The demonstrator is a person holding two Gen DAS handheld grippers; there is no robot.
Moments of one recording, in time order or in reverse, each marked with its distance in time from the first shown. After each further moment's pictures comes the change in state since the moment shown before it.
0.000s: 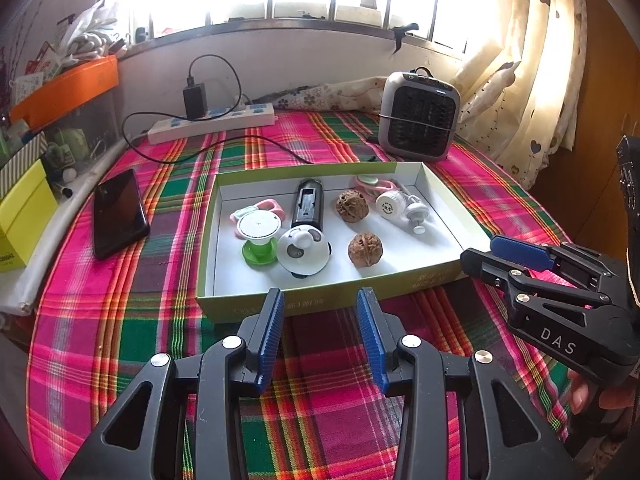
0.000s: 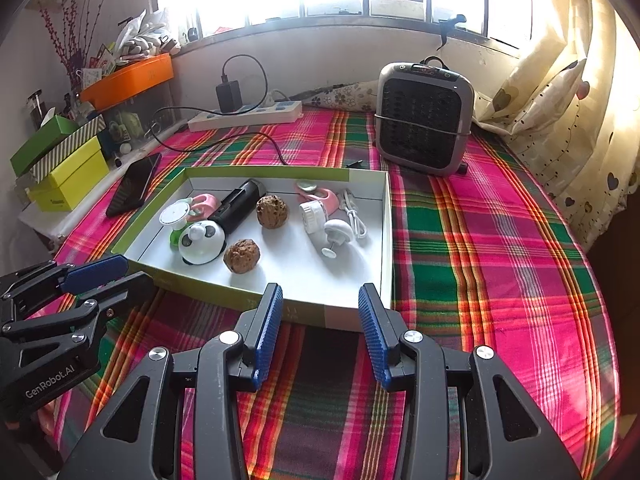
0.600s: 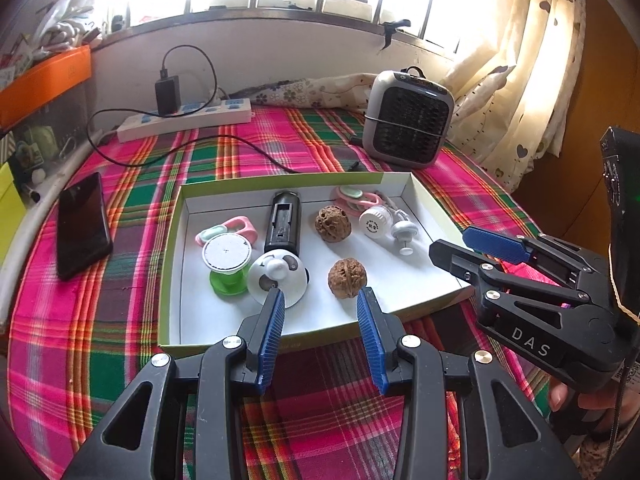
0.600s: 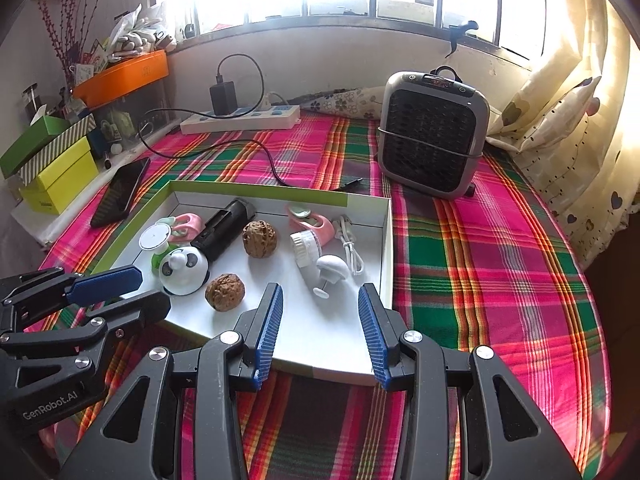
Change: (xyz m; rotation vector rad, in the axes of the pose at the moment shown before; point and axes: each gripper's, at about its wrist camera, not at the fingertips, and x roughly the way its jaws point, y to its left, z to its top) left arm 0.026 0.000 0.025 -0.018 0.027 -0.095; right arm 0.021 -0.003 0.027 -0.033 -0.004 -0.014
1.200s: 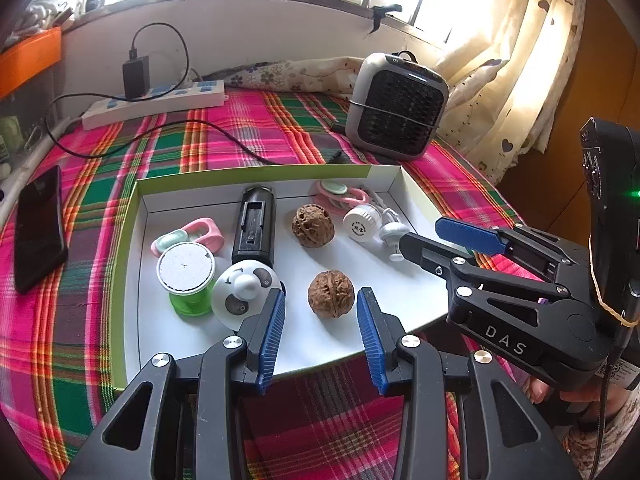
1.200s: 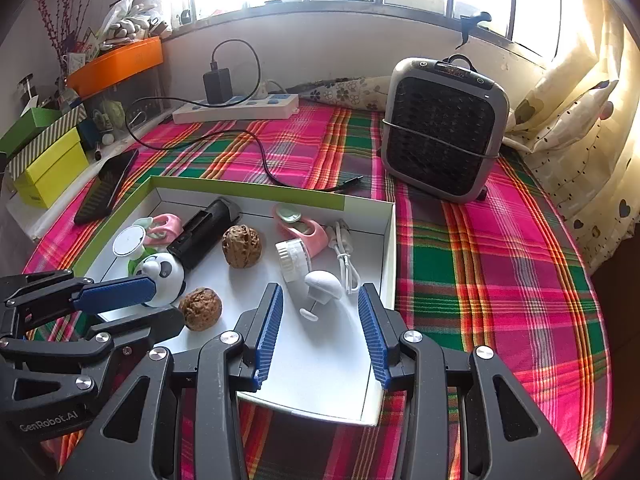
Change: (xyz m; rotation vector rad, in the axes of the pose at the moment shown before) left arm 0.033 0.001 0.013 -0.004 0.055 -0.106; right arm 0.029 -0.006 0.012 -0.030 0.038 -0.002
